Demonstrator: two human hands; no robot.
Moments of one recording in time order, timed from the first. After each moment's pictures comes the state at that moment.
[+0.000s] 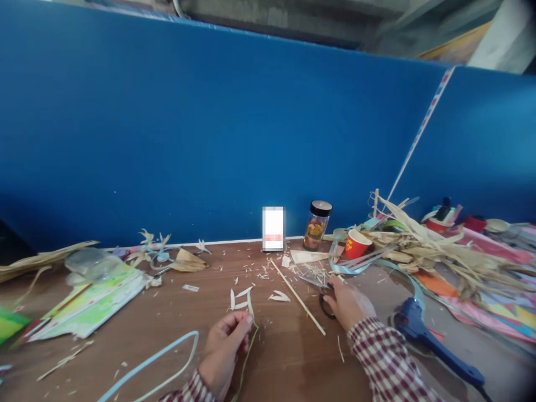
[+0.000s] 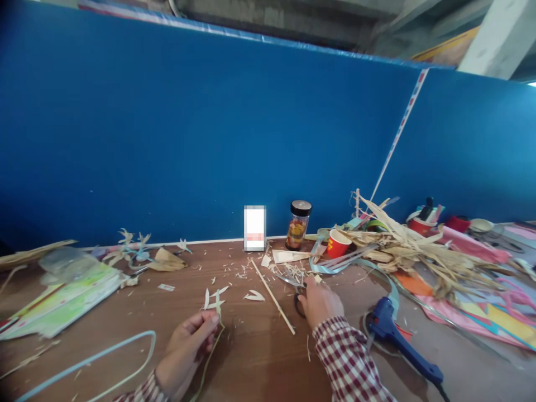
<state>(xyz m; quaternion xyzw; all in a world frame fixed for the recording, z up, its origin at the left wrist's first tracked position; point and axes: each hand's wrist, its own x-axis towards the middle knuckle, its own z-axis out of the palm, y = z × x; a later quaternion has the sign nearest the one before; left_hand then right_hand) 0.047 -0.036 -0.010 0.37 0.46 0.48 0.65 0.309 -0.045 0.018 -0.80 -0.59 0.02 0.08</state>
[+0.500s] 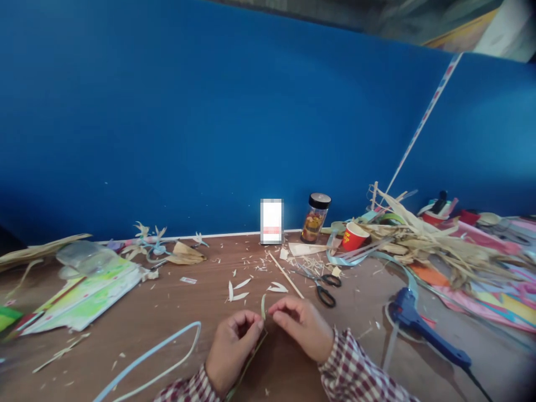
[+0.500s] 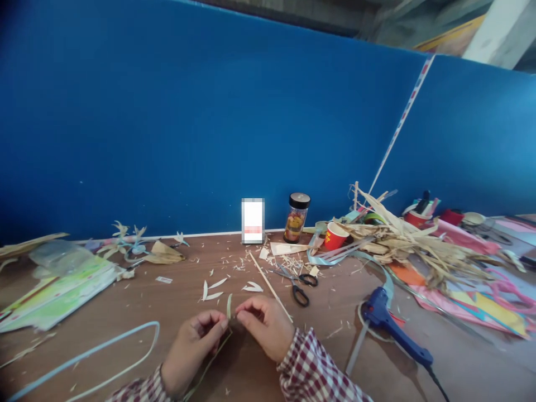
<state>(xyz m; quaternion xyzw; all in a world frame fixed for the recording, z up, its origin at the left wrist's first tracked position) 0.052 -0.047 -0.008 0.53 0.46 0.40 0.59 0.216 -0.064 0.018 -0.54 -0.63 0.41 0.38</state>
